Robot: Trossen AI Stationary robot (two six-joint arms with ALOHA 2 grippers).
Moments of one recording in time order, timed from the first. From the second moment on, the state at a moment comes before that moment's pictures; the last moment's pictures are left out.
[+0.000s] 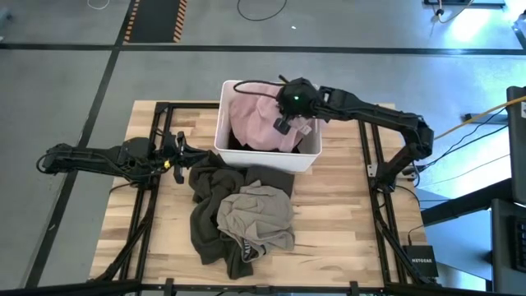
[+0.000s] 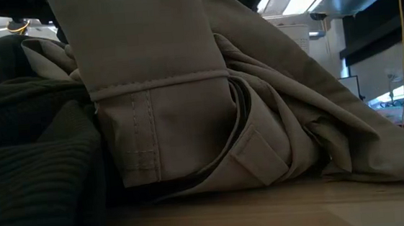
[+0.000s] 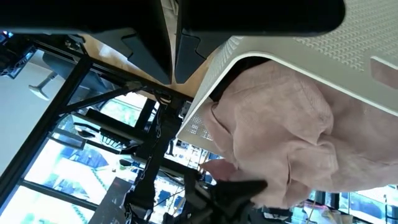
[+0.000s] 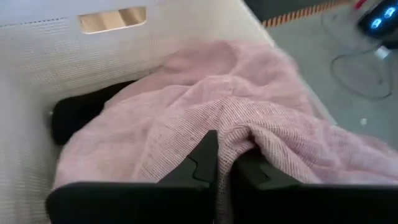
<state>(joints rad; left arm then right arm) -0.03 0.44 0.37 0.06 -0.22 -0.33 -0.33 1.63 1.60 -0.71 0.24 -0.02</state>
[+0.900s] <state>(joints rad) -0.03 0.44 0.37 0.06 -0.22 -0.31 -0.14 1.66 2.07 -1.09 0.27 -0.01</state>
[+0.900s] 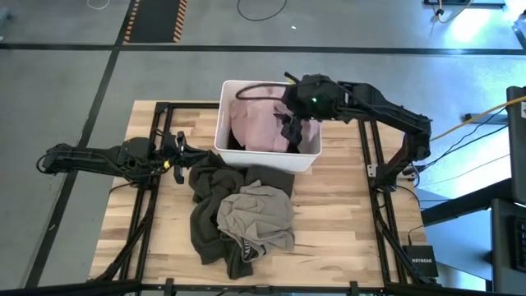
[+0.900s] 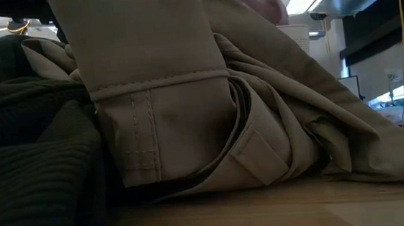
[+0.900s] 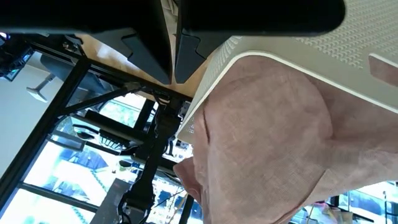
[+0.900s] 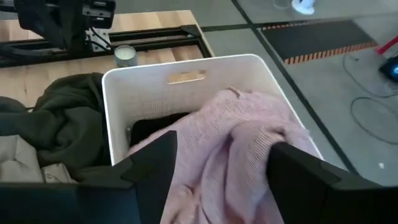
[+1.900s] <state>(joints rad) -0.02 0.44 0.37 0.09 -0.22 -0.25 0.29 1.66 1.92 -1.34 0.38 0.19</state>
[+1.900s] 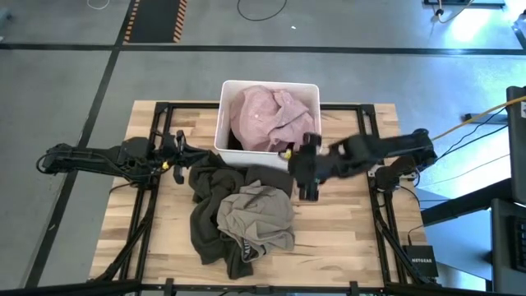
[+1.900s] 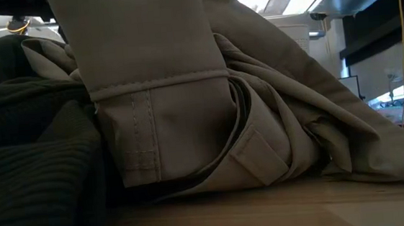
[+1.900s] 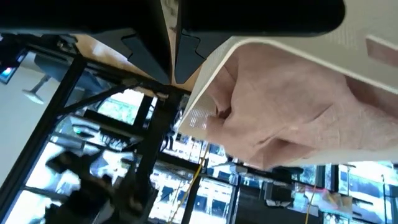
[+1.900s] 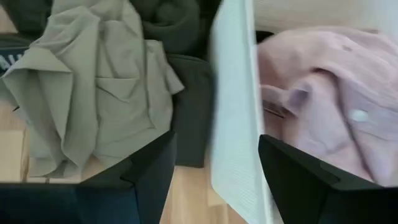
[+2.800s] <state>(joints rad) -0.02 0.45 0.37 0.11 -0.22 -0.25 0.47 1.80 1.22 0.03 0.23 0.15</state>
